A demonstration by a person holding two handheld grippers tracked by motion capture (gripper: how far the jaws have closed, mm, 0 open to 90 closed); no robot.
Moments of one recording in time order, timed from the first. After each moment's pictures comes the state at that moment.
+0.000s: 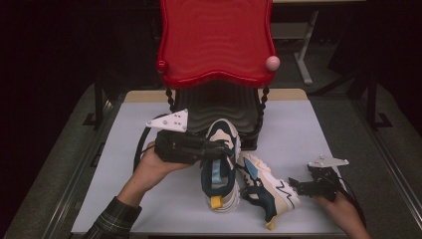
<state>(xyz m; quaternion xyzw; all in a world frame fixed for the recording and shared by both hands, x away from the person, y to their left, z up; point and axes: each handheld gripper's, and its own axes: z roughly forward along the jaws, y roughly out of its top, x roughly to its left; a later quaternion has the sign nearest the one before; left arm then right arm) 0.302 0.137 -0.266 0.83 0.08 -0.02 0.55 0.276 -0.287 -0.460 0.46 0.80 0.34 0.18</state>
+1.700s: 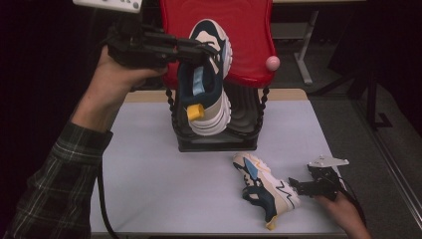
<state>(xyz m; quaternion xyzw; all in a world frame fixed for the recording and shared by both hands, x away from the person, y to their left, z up) 0.356 0.169 -0.076 0.80 0.03 0.10 0.59 0.276 -0.287 -0.460 0.46 0.80 0.34 0.18</state>
